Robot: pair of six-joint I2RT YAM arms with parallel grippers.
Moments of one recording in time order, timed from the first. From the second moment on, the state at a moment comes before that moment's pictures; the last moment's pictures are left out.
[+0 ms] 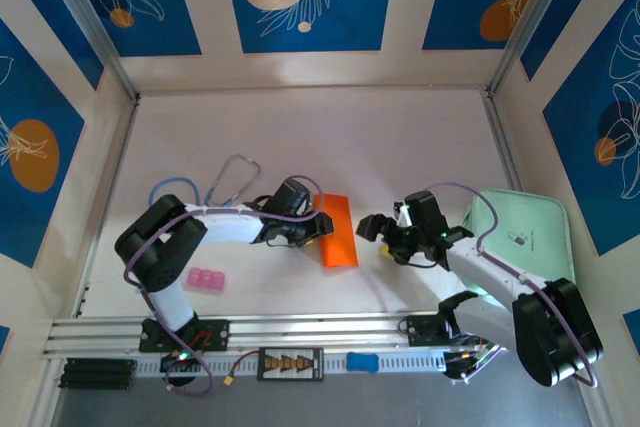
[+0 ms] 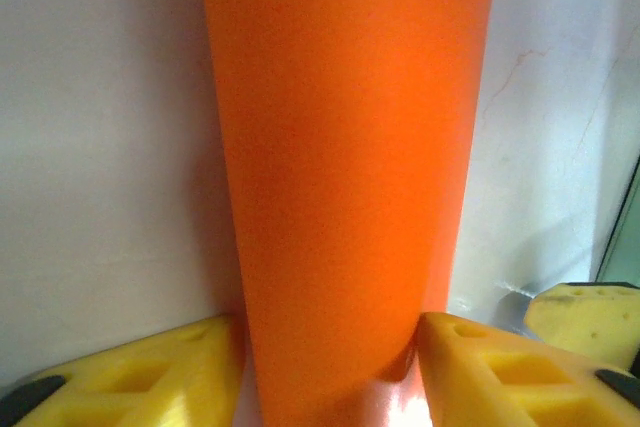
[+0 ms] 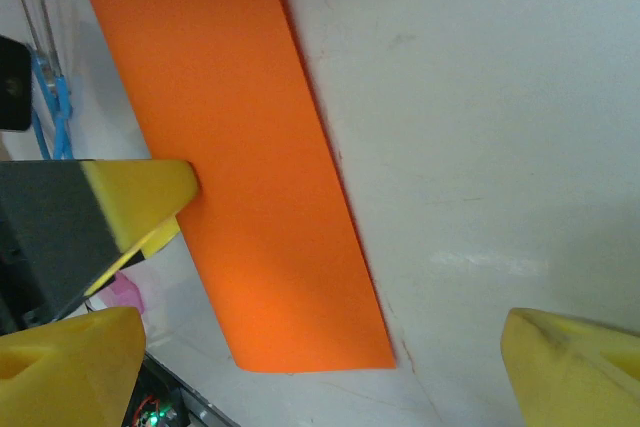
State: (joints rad) left arm -0.77 1.73 0.82 0.00 0.34 -1.02; right arm 0.40 1.08 0.40 -0.25 -0.50 0.91
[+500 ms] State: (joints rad) left arm -0.77 1.73 0.91 -0.19 0.21 -0.98; right arm 0.43 1.20 0.45 -0.19 -0.54 0.85
